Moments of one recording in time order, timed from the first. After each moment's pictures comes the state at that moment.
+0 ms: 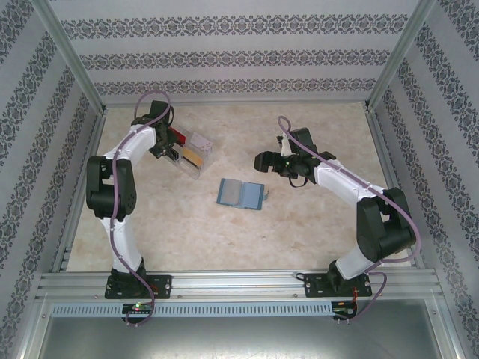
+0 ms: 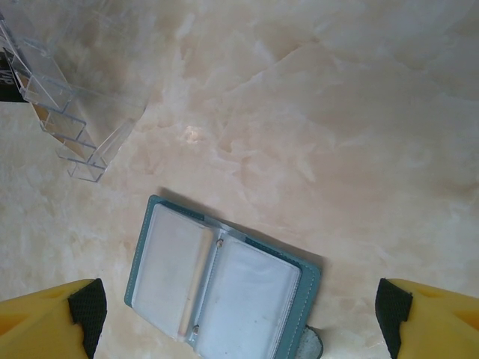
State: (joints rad) left arm -0.08 2.00 1.59 -0.72 -0.15 -0.88; right arm 0.34 1.57 1.04 -0.35 -0.36 0.49
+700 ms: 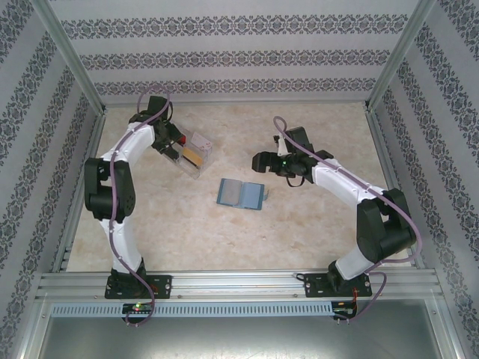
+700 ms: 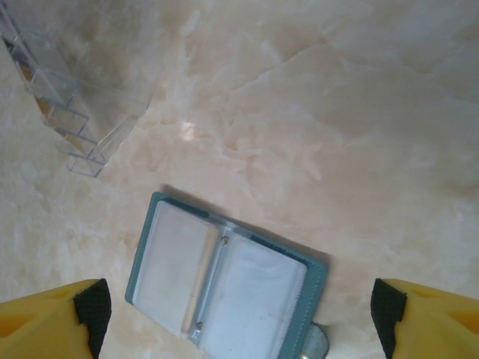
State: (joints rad) left arm -0.08 1.94 1.61 -0.72 0.00 -0.79; right arm 0.40 1.57 1.08 -0.40 -0.31 0.49
